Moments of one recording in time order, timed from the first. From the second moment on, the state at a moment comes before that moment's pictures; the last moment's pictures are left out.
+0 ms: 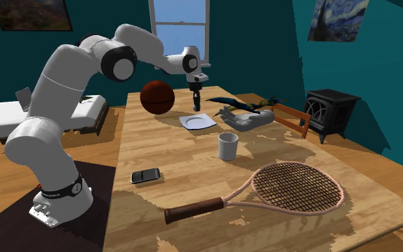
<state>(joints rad) 0.66 0.62 0.54 -1.40 -0.44 1.96 1.11</state>
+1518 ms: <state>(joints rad) 0.68 0.69 0.51 -1.47 -0.49 2.08 1.15</state>
